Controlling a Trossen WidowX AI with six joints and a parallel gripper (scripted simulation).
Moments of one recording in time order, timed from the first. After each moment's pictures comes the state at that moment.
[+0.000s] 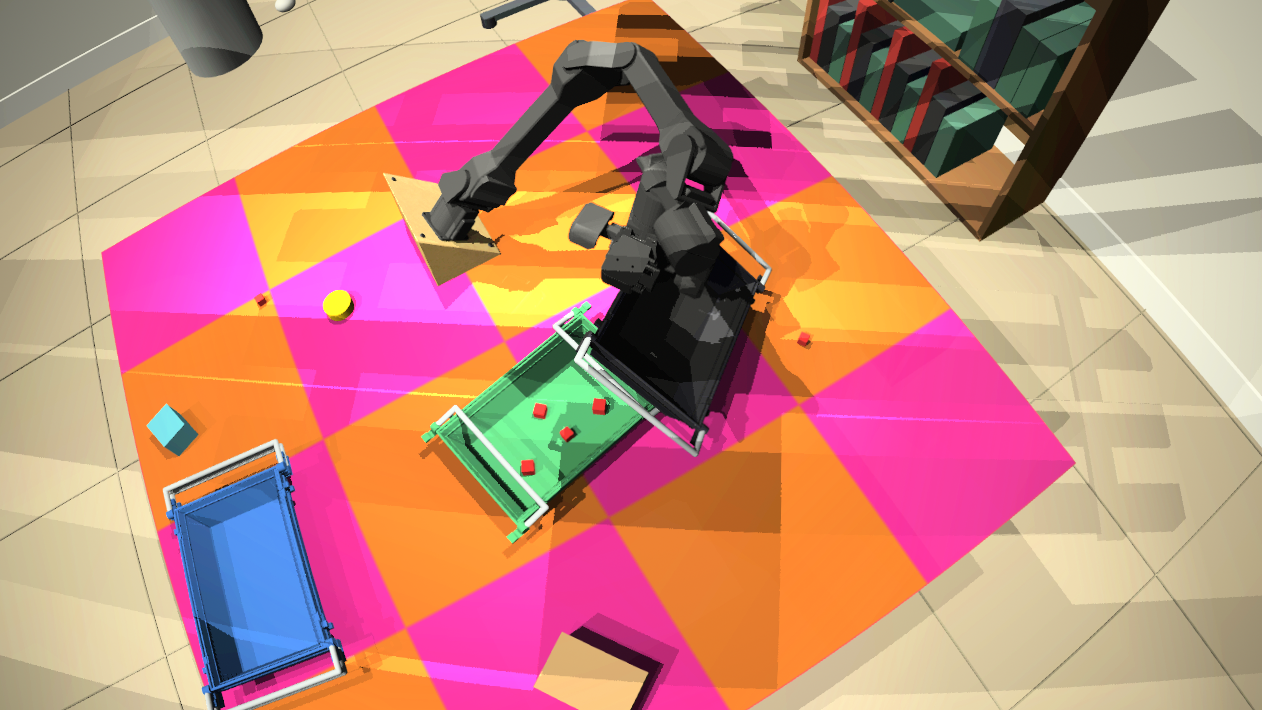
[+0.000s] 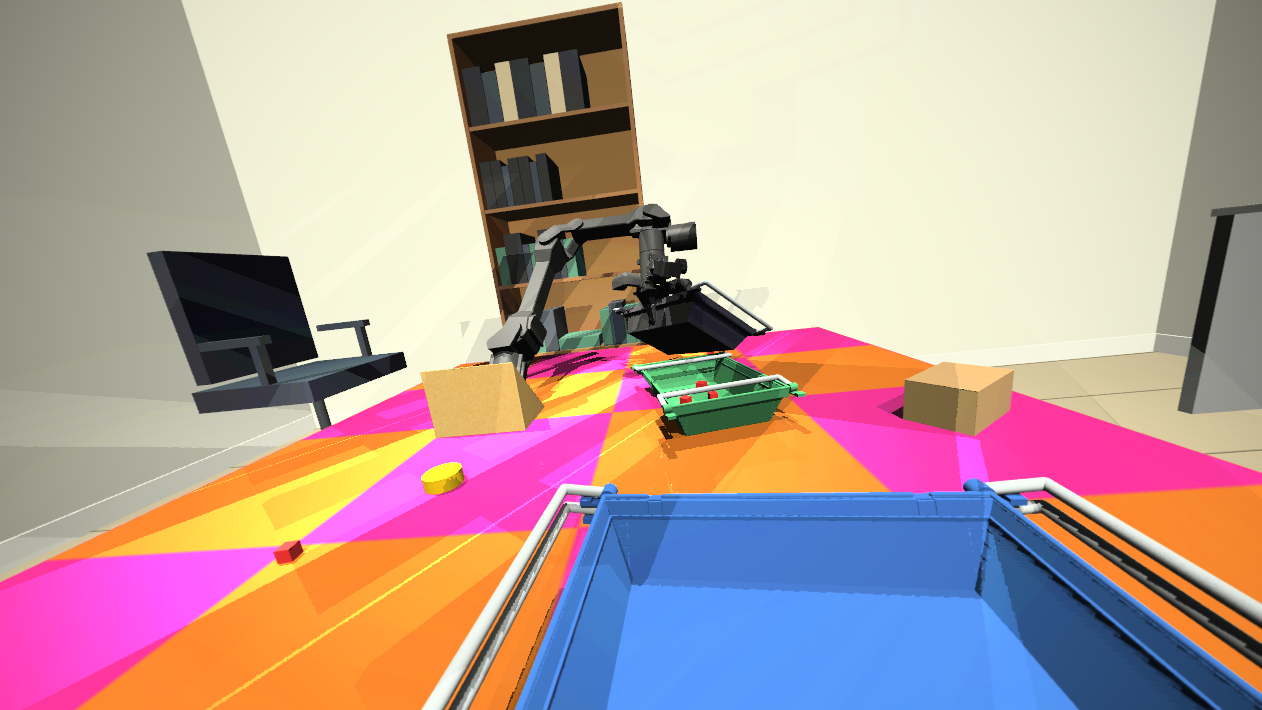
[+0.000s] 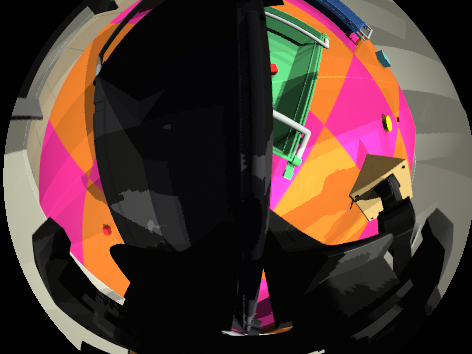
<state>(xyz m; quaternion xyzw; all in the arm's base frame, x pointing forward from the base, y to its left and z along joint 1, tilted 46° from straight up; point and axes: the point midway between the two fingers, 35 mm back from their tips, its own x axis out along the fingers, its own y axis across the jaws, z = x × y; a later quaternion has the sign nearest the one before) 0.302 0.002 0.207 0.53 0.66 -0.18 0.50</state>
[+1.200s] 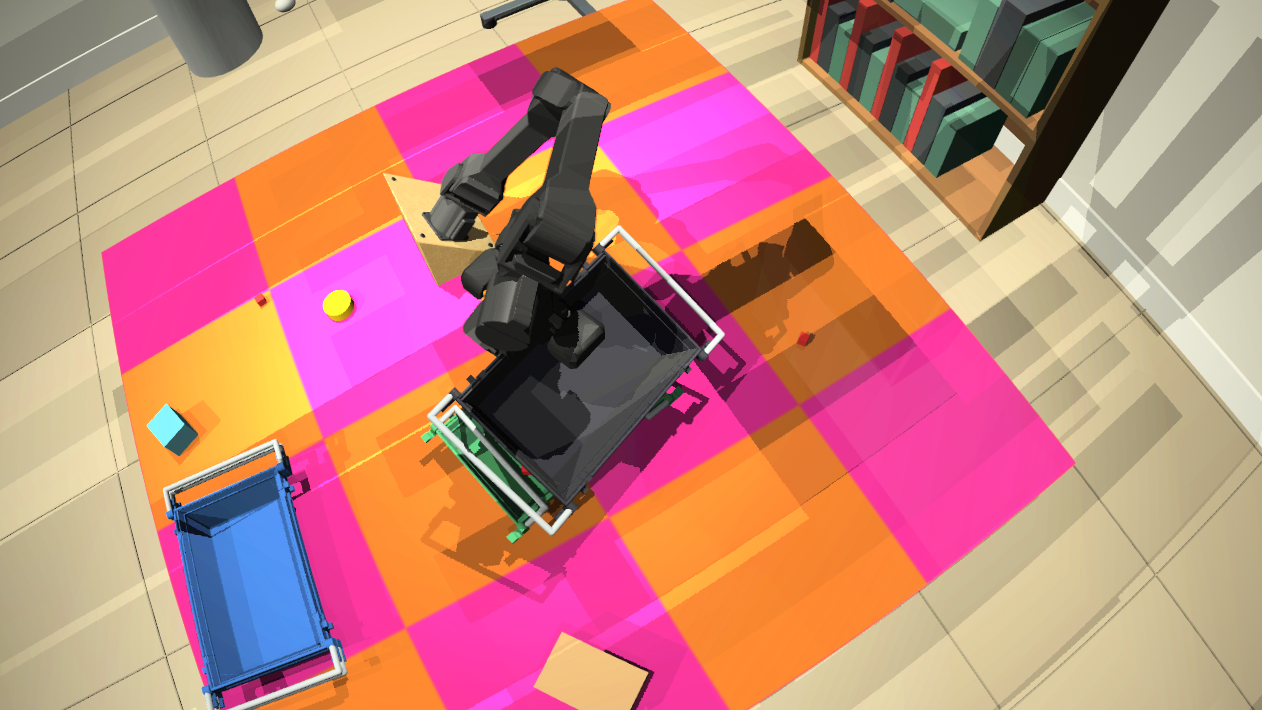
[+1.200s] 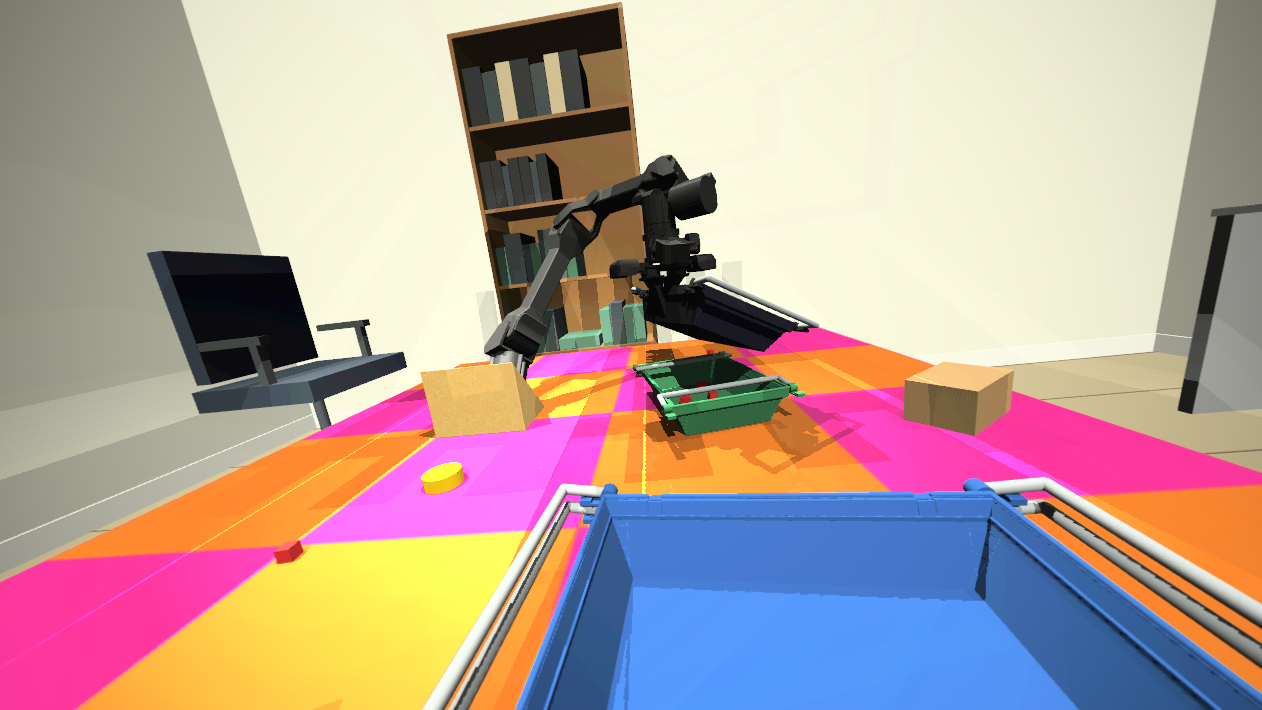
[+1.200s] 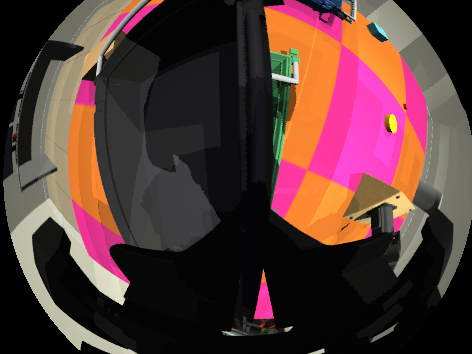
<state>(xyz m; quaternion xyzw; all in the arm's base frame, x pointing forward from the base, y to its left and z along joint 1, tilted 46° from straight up) 0.303 -0.134 0.119 0.64 0.63 -0.19 0.39</state>
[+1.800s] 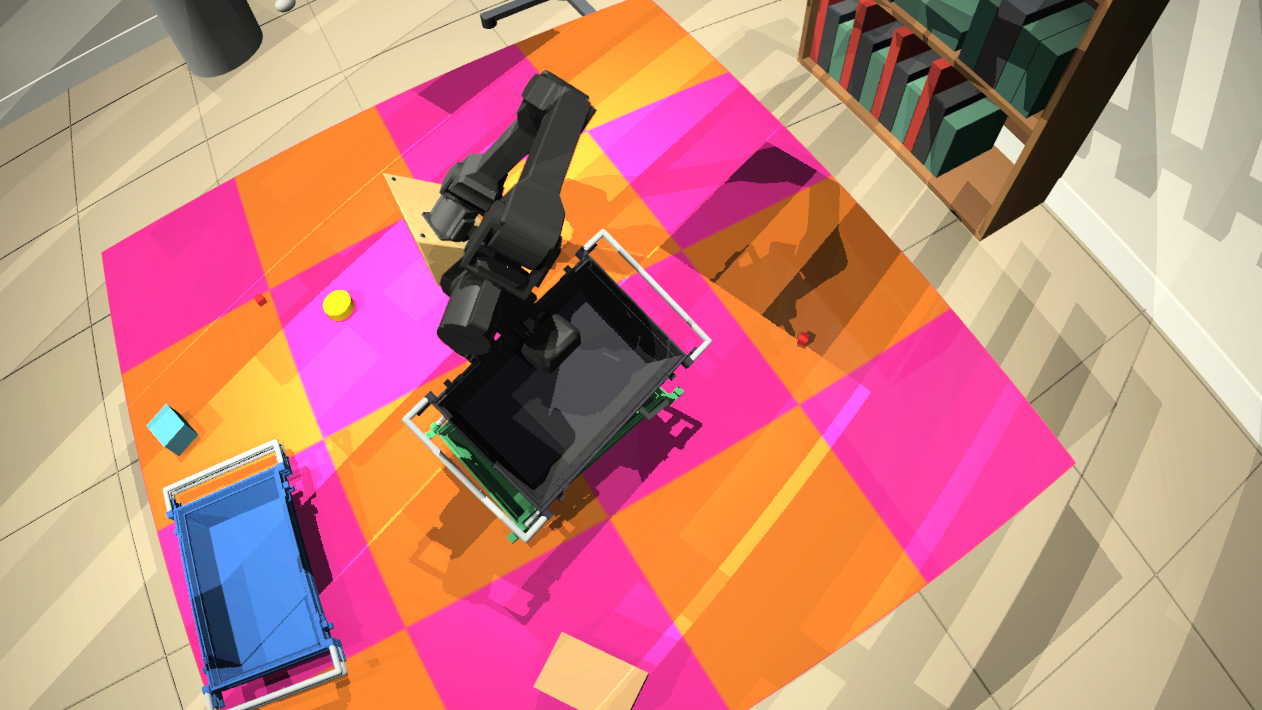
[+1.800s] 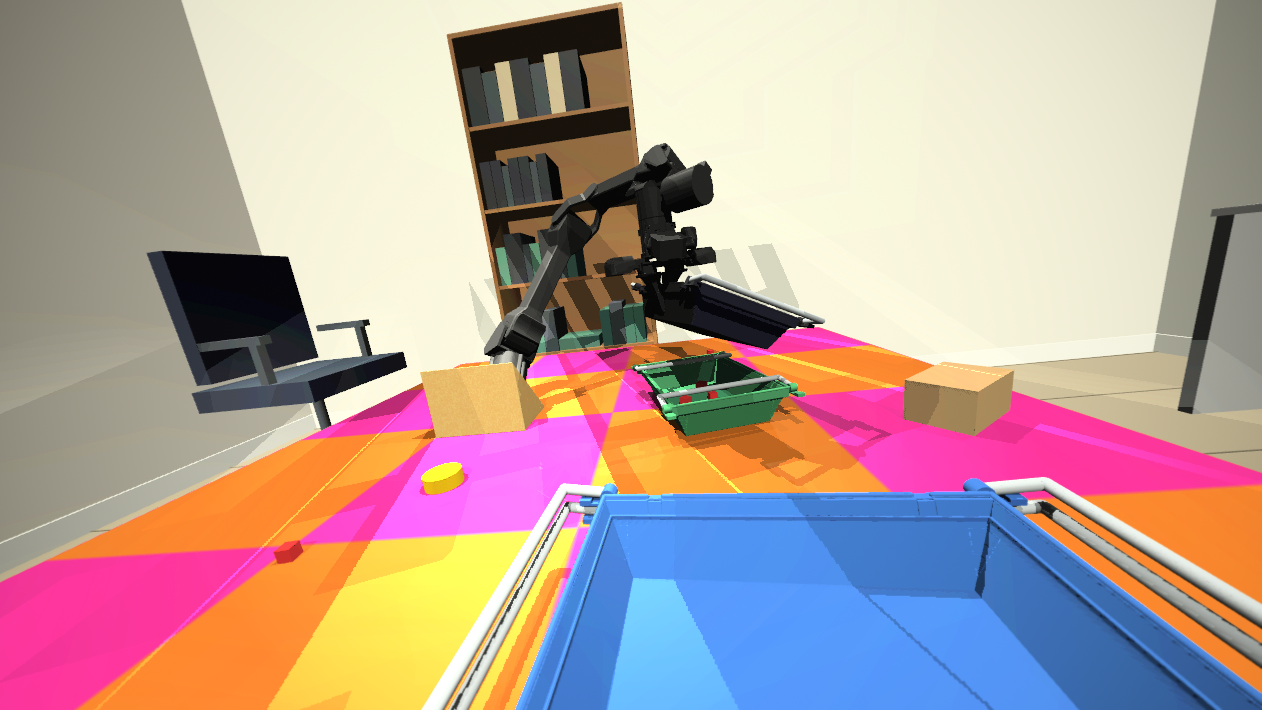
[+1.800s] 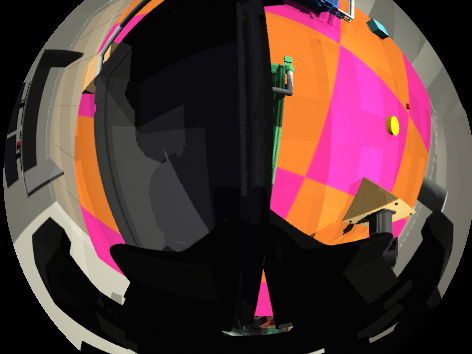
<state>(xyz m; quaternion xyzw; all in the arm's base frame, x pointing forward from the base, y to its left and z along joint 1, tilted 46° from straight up) 0.296 -0.157 0.106 0.66 0.62 -0.19 0.38</state>
